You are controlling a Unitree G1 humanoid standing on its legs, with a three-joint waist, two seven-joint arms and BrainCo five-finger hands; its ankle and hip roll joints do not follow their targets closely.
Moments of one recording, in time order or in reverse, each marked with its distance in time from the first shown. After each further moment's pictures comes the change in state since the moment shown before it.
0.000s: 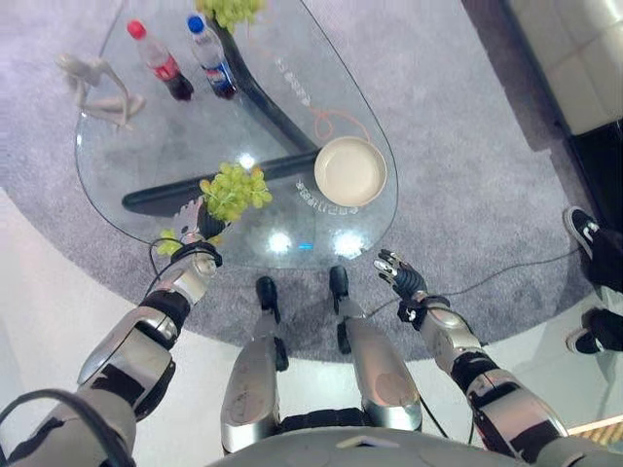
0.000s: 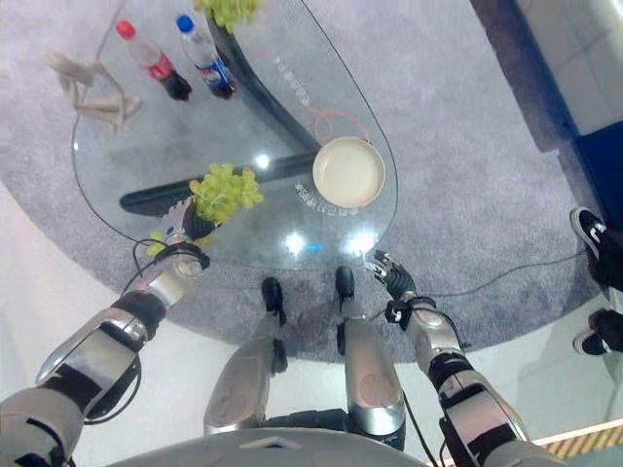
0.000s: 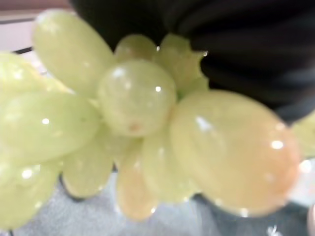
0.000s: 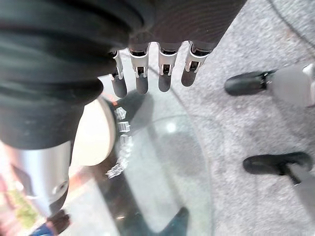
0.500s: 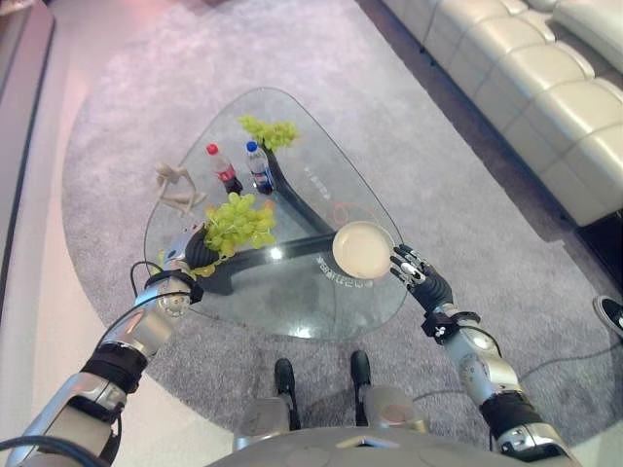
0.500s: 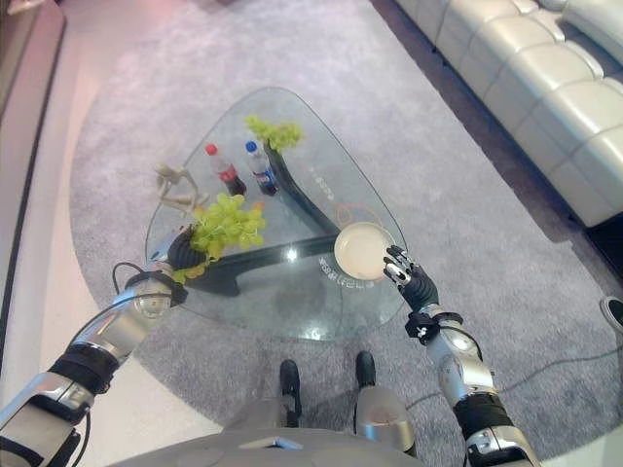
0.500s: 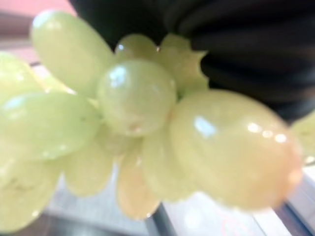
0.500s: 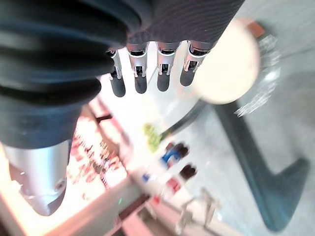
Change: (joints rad) left arm 0.341 0.248 0.171 -0.537 0.212 -0.028 -0.355; right arm 0.222 -0.075 -0.172 -0.497 0.021 0.146 0.163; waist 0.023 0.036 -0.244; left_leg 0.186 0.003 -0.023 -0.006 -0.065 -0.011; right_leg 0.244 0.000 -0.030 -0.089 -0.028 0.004
